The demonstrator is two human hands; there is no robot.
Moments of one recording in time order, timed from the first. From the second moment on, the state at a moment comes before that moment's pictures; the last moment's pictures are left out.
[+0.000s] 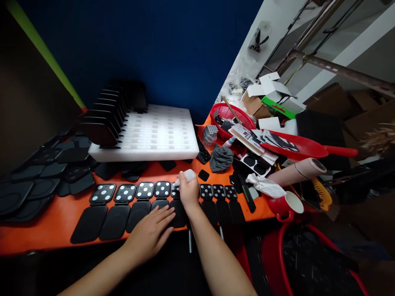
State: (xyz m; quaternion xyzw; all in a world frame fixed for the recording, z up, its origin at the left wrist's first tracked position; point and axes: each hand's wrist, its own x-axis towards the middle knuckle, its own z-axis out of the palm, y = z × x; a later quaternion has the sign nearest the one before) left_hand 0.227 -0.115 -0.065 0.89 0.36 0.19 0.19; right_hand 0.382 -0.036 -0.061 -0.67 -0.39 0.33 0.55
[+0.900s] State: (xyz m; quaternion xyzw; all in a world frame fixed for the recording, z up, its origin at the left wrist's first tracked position) left_hand 0.227 -0.119 -0.080 0.87 0.38 0.24 0.19; right_hand 0.350 -0.044 -0.069 -0.66 -0.46 0.30 0.51
